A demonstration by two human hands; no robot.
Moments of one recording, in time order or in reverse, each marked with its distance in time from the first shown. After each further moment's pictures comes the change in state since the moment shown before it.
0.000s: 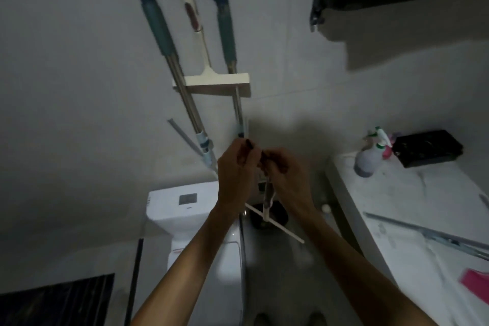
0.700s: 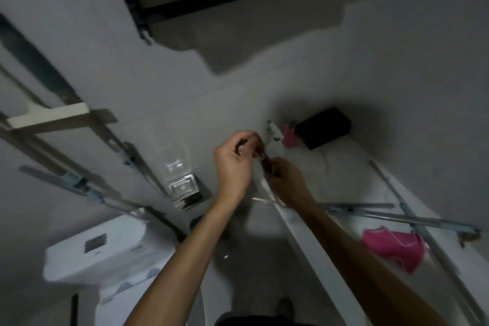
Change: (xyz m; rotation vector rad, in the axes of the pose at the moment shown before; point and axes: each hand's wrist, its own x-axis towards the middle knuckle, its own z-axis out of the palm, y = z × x) left_hand -0.009 0.040 0.308 -0.117 -0.157 0.056; right_hand 0.007 0.119 -0.288 -0.389 0.092 0.367
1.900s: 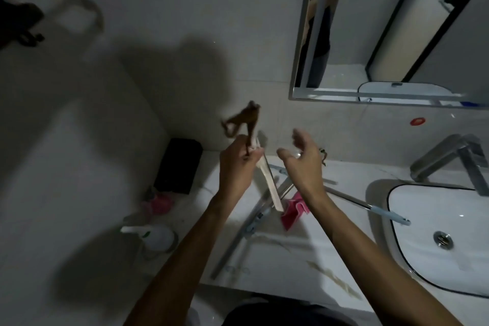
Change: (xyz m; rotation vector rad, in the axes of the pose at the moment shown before) left_hand 0.030 -0.018 0.346 0.058 -1.100 0.198; right_hand 0.000 0.132 -0.227 0.343 1.155 0.518
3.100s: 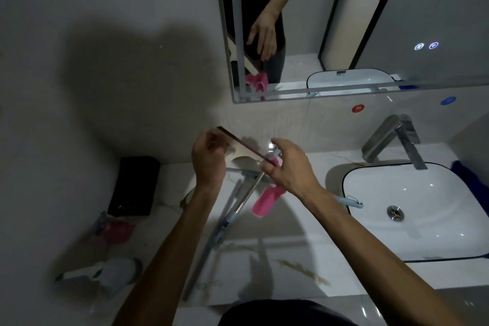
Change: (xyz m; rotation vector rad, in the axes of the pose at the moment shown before) left_hand 0.032 0.040 0.080 -0.354 0.094 -0.134; right_hand 0.035 0.039 -0.101 -0.495 -0.154 -0.065
